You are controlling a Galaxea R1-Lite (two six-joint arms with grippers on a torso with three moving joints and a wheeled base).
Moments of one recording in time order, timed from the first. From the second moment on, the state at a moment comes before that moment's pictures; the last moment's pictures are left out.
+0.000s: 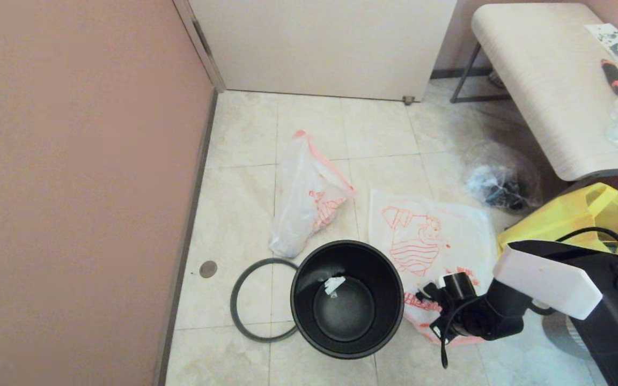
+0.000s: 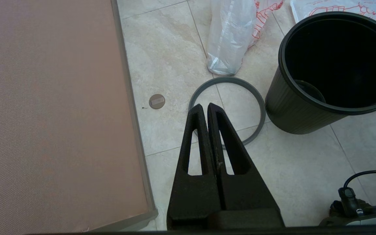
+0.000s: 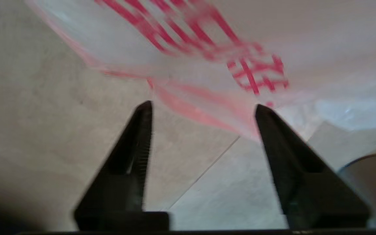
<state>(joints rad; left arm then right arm) 0.00 0.00 0.00 0.00 -0.08 0.18 0.21 2.67 -1.14 -0.55 -0.20 -0.42</state>
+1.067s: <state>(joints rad) 0.00 0.00 0.00 0.00 -0.08 0.18 0.39 2.74 -1.27 -0.82 -0.39 -0.54</state>
